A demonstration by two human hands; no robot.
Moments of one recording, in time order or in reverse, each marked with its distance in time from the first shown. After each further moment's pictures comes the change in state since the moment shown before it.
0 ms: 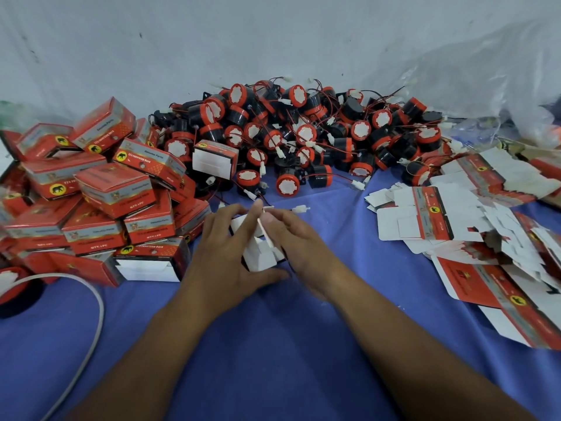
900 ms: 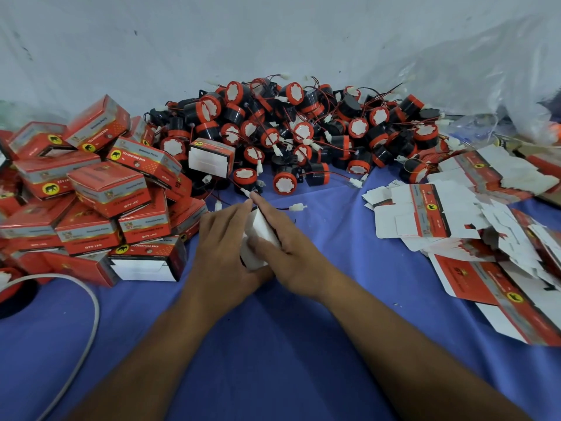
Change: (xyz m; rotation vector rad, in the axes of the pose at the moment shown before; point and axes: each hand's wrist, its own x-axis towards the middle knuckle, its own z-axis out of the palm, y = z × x) left_hand 0.001 0.011 0.007 0.080 0.211 0.062; right_hand -0.008 -0.001 0.000 -0.476 -0.059 -0.237
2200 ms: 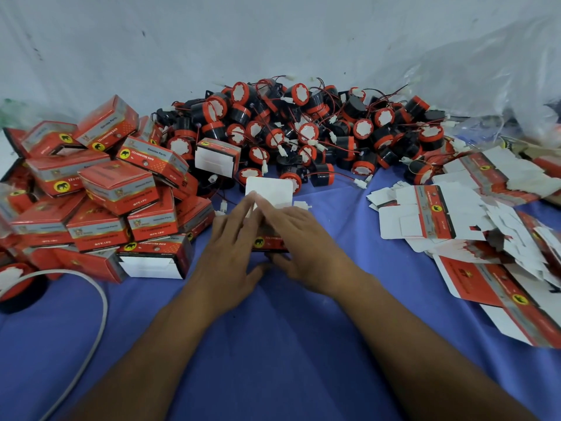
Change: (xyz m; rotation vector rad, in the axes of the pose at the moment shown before) left_hand -0.007 -0.018 -0.001 -0.034 -0.281 -0.004; right_hand 0.008 0.015 -0.016 -0.704 0.023 -0.387
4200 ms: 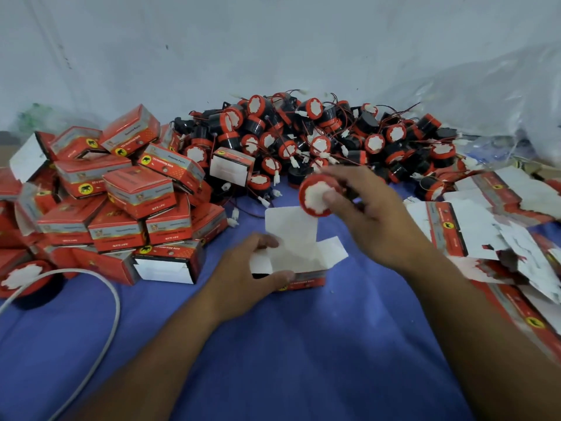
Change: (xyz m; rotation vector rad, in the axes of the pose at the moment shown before) left_hand -0.005 0.001 0.000 -0.570 -0.094 -0.332; right_hand 0.001 0.015 -0.083 0.218 0.200 0.182
